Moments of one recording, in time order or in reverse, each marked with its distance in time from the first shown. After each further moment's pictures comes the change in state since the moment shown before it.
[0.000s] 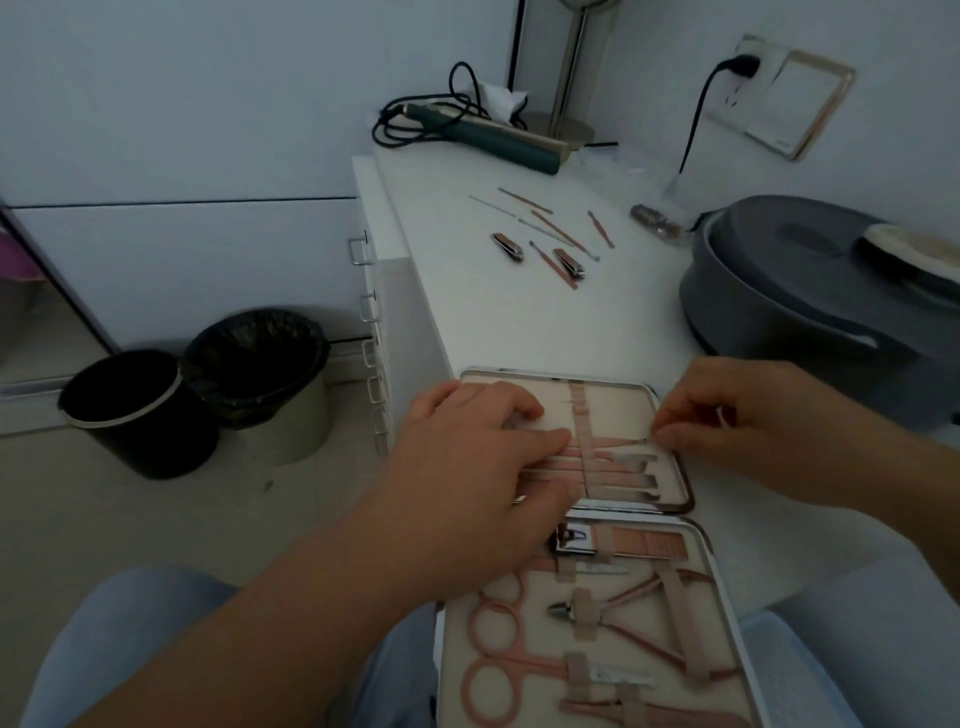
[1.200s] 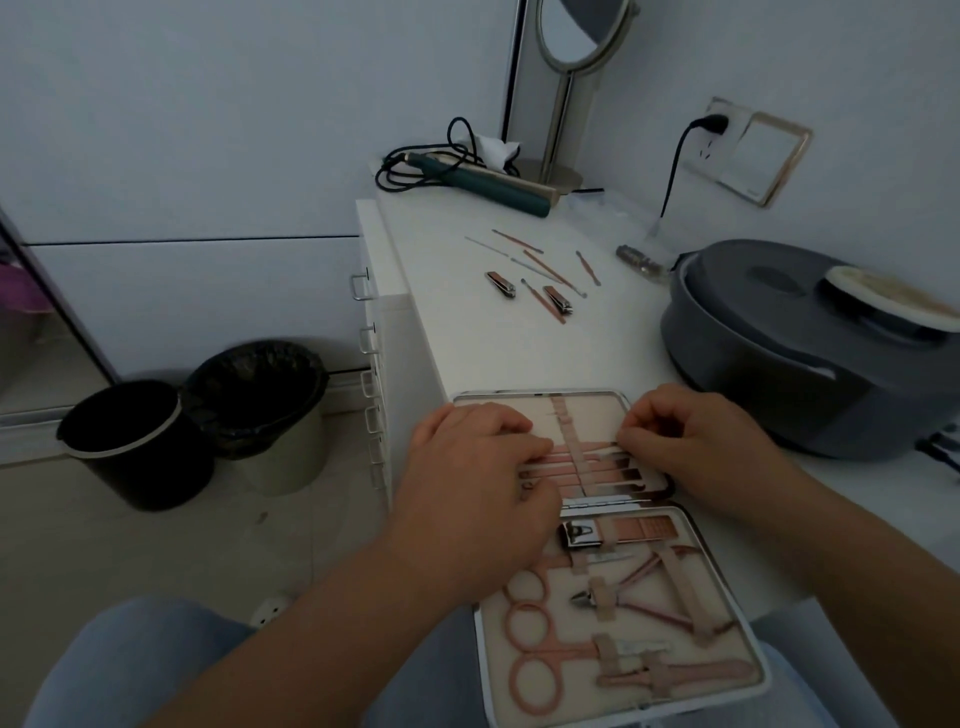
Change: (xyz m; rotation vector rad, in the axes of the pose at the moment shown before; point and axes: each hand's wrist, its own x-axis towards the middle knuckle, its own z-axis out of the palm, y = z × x) left_hand 0.009 0.006 0.015 -0.082 0.201 -0.119; right_hand 0.016 0.010 0.032 0.251 0.245 0.115
